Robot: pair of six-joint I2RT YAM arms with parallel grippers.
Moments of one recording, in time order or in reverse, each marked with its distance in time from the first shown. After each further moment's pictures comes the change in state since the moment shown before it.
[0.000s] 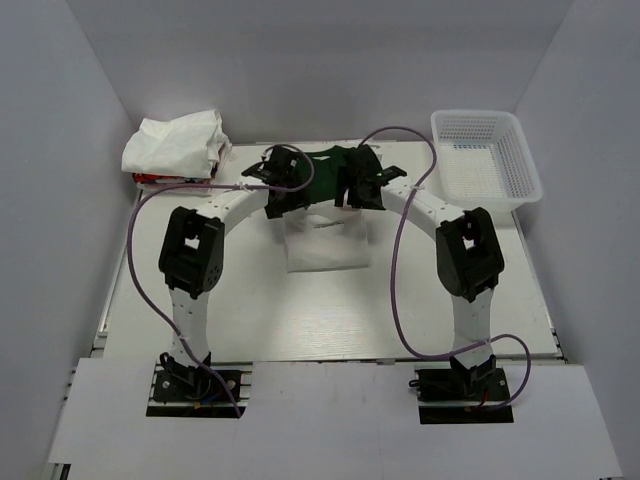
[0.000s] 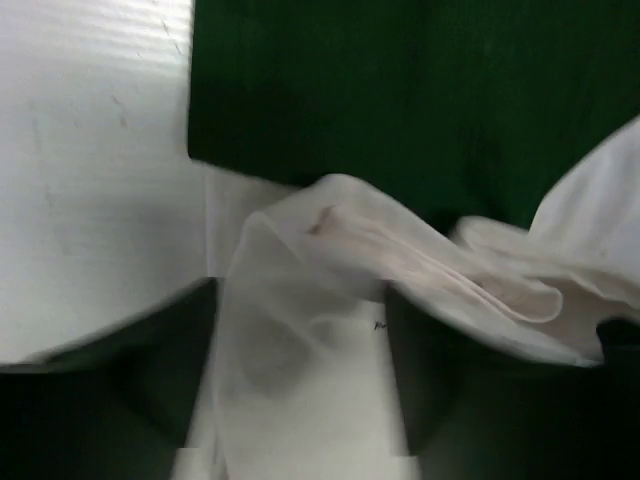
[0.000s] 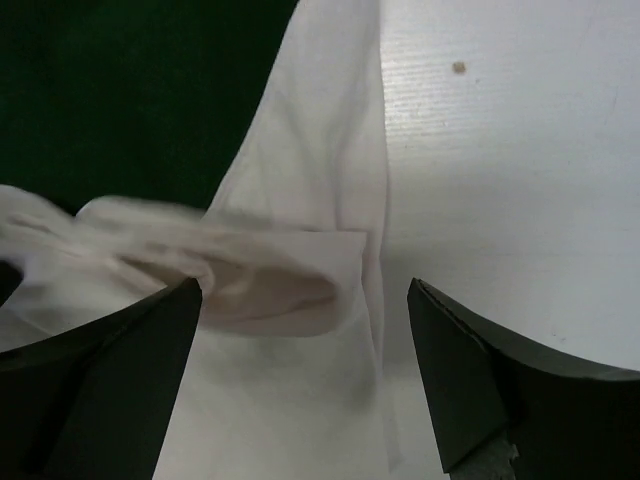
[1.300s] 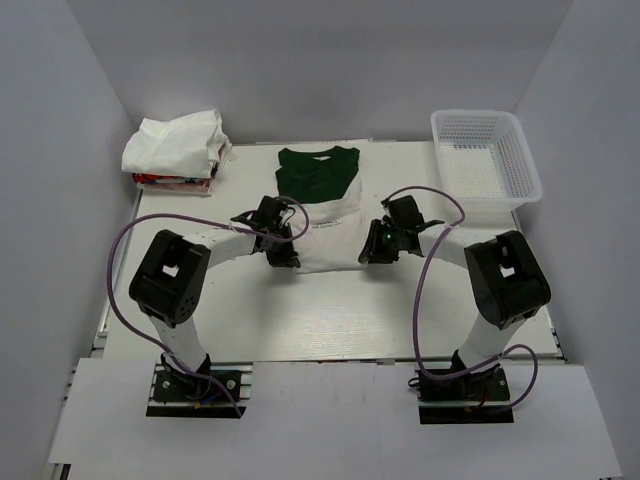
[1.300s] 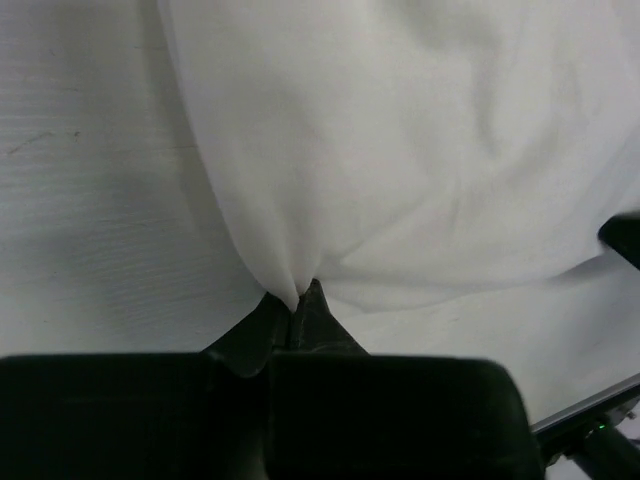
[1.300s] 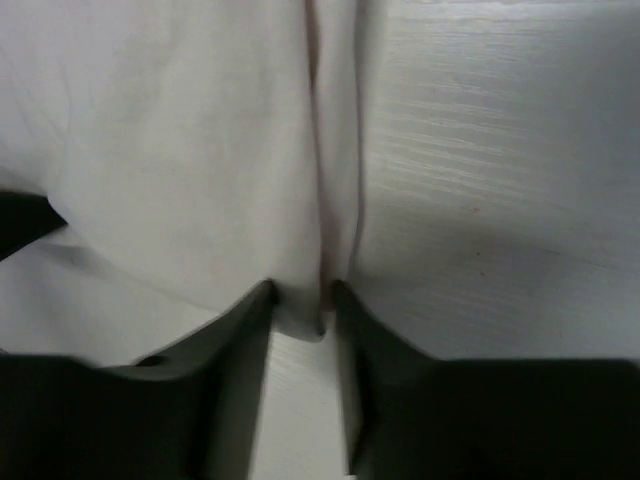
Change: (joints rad) left arm -0.039 -0.245 -0.559 0.232 0.282 -0.019; right arm -0.128 -0.293 -0.696 0.365 -0.548 0.047
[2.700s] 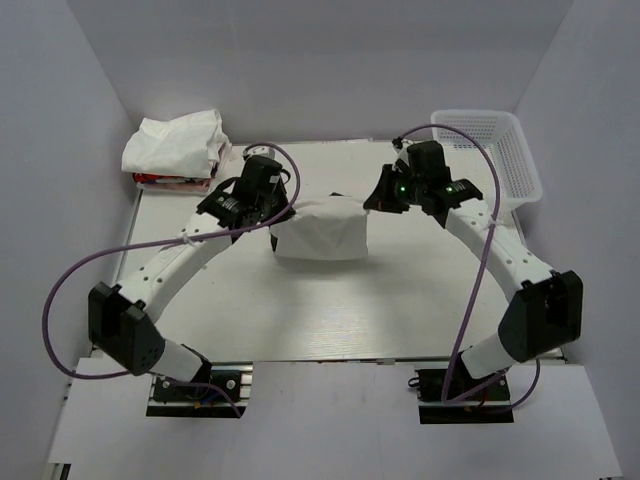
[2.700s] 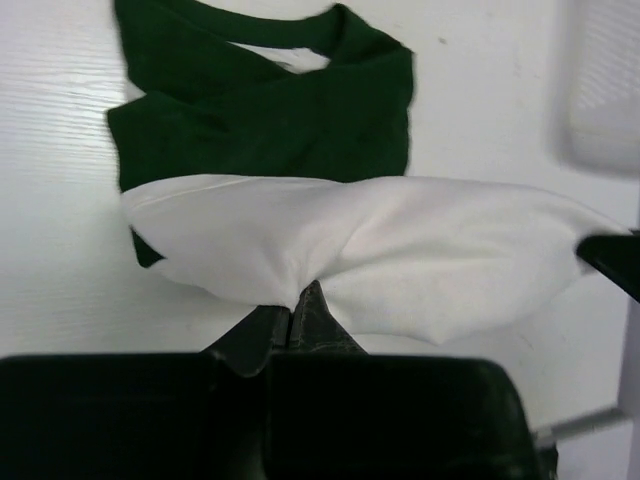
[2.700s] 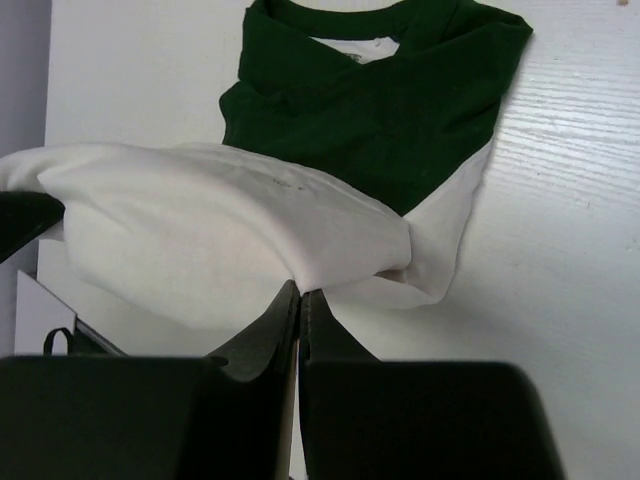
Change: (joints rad) left arm -0.095 -0.370 0.293 -0.287 -0.309 -0.032; right arm -0.013 -0.266 0.370 -0.335 -0.015 -0.096
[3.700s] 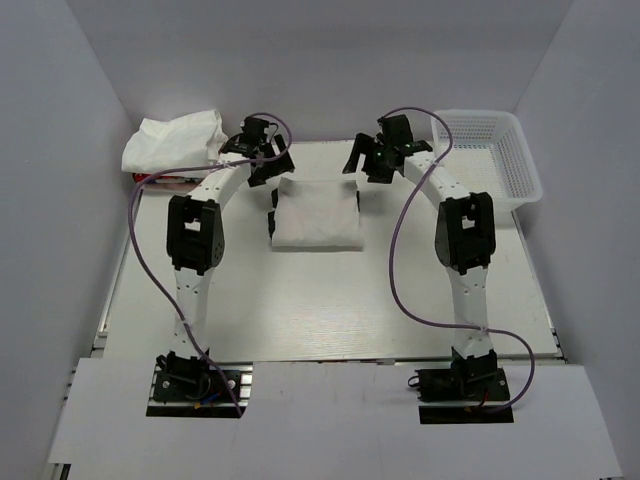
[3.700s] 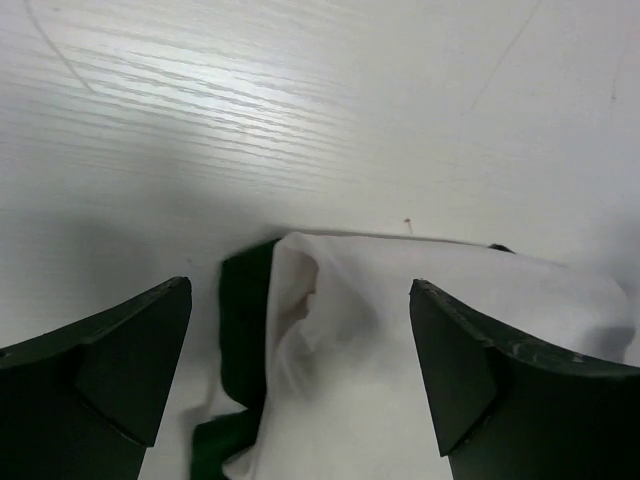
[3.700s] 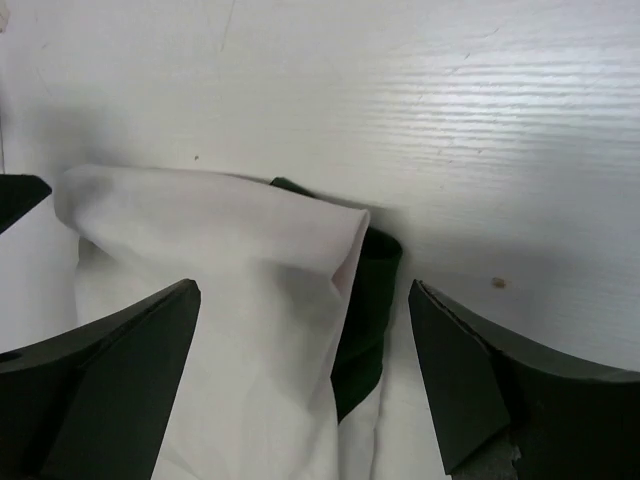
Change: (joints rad) left arm 0.315 0.902 0.726 0.035 0.135 0.141; right arm -0.093 0.822 0.704 0.002 0.047 0.040
